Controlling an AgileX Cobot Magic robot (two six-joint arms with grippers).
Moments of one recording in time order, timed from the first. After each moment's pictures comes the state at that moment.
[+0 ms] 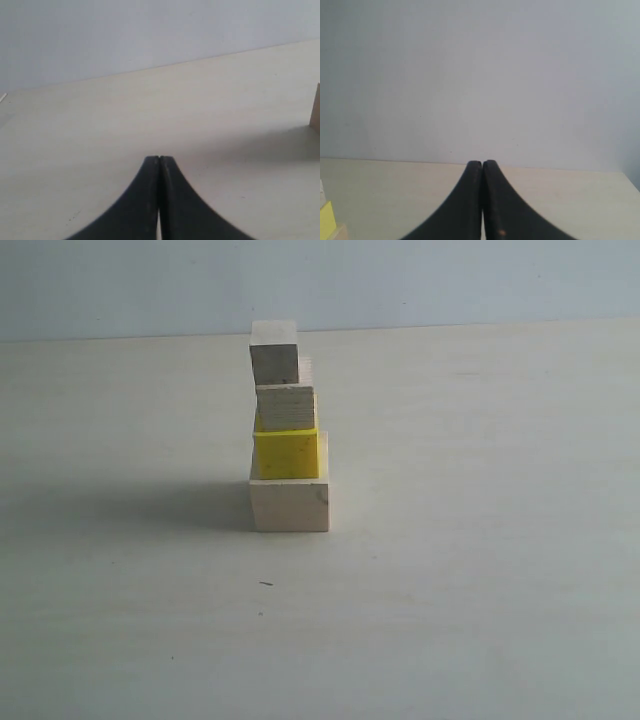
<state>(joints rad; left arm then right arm) -0.07 0.01 0.00 -0.05 0.33 0.22 0.13 0.17 -0.60 -0.05 0.56 0.01</state>
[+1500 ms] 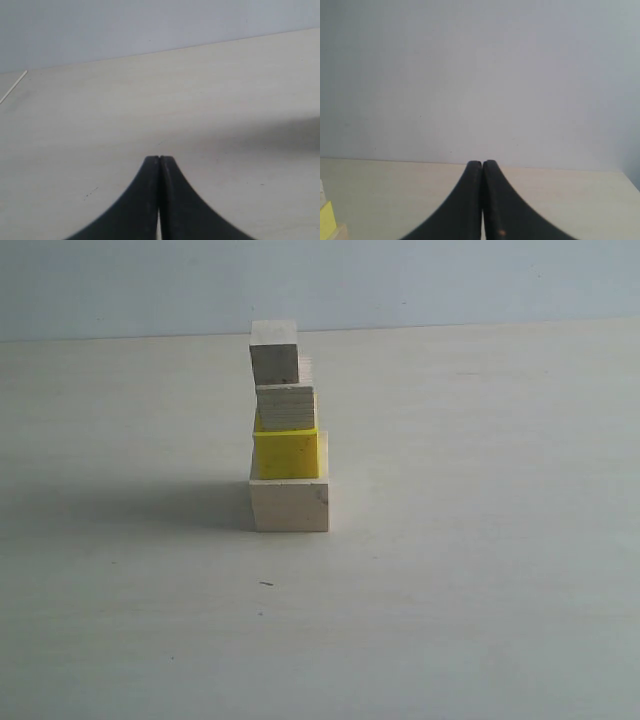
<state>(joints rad) 0.00 0.01 0.00 -0.03 0.37 0.18 0.13 0.17 -0.60 -0.05 0.56 0.01</state>
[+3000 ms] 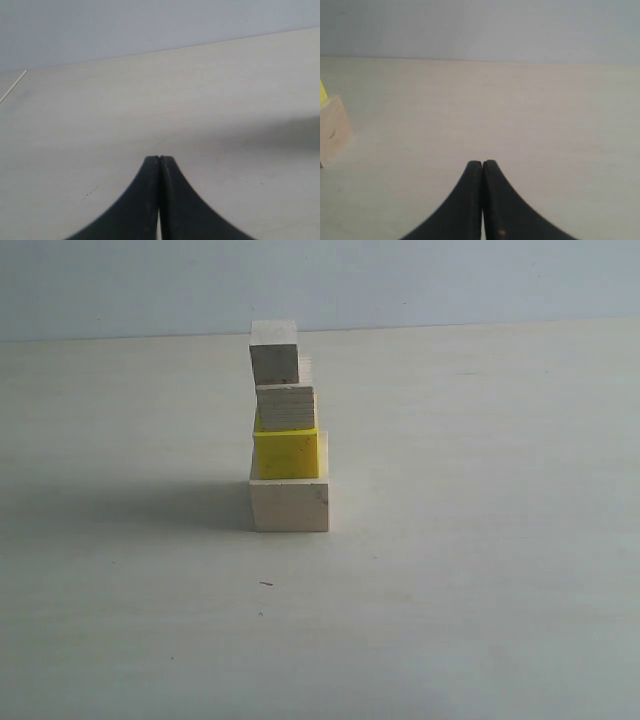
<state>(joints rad) 0.00 0.01 0.00 -0.03 0.37 0.18 0.13 0.01 -0.01 0.08 0.37 -0.08</state>
